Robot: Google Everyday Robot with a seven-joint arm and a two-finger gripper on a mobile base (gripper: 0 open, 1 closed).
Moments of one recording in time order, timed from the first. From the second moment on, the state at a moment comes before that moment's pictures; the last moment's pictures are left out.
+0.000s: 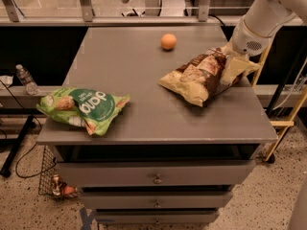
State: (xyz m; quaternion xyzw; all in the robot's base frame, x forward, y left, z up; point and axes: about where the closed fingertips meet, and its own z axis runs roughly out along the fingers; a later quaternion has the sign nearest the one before) arm 0.639 -0.229 0.878 -0.63 0.76 -0.02 0.17
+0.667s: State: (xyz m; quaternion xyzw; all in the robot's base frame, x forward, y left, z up) arm 0.655 -0.237 0.906 -0.63 0.76 -0.07 0.17
